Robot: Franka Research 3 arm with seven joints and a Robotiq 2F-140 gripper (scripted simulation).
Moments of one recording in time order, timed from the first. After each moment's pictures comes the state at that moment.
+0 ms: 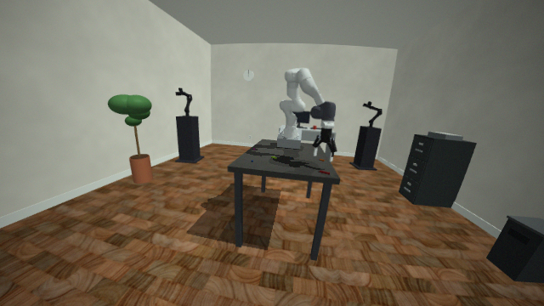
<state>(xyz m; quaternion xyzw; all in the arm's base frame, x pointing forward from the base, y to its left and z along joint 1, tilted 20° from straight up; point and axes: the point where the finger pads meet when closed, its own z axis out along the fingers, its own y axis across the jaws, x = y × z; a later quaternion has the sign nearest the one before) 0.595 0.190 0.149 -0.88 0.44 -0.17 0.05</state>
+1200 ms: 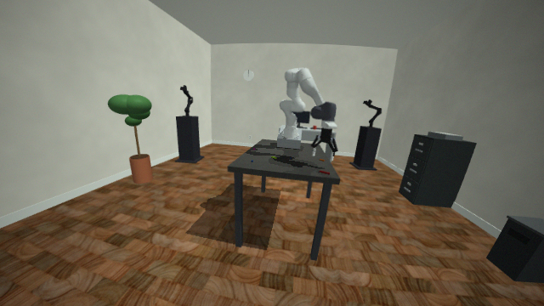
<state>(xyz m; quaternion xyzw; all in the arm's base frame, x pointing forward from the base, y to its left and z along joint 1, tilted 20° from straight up) 0.586 0.191 0.144 -0.93 0.33 -0.18 0.02</state>
